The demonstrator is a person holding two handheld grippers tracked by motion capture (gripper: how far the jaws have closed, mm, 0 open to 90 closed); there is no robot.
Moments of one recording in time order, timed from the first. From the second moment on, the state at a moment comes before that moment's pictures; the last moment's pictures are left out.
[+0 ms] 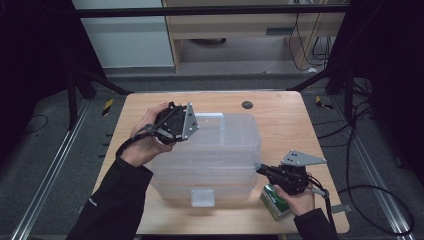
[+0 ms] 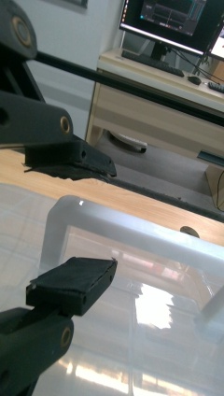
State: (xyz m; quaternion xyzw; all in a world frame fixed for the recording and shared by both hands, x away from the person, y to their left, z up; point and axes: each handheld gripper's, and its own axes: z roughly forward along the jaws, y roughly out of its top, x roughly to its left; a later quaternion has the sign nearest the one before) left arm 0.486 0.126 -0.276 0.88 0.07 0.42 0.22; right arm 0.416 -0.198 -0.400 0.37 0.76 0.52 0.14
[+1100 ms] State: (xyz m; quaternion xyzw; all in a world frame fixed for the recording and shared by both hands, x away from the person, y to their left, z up) left arm 0.455 0.240 -0.275 0.77 0.28 0.36 0.45; right arm 0.416 -0.196 -0.400 0.37 0.77 0.51 0.14
